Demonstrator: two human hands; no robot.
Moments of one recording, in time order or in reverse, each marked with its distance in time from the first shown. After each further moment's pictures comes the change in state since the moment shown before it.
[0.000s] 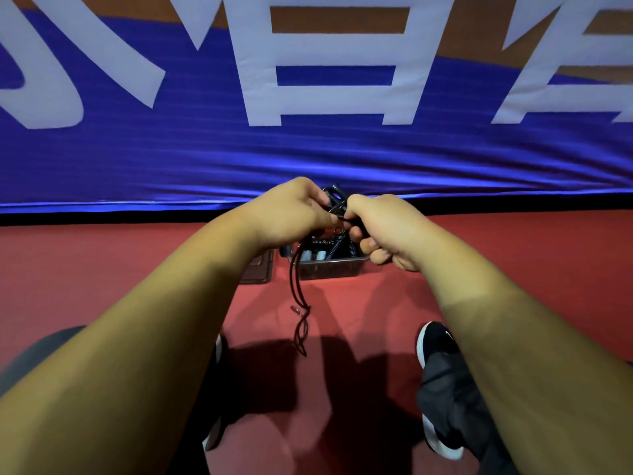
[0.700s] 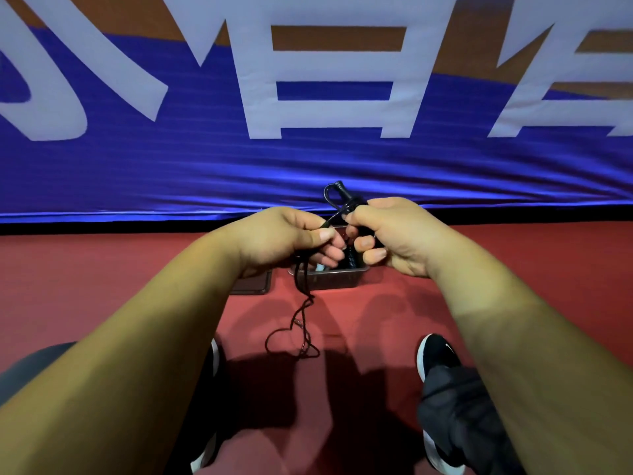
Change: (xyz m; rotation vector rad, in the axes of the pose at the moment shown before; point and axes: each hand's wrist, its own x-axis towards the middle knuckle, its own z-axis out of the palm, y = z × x) left_hand -0.003 -0.024 -0.003 -0.344 -0.271 -0.040; right_hand 0.002 -0.005 -0.014 0.278 -0.115 -0.077
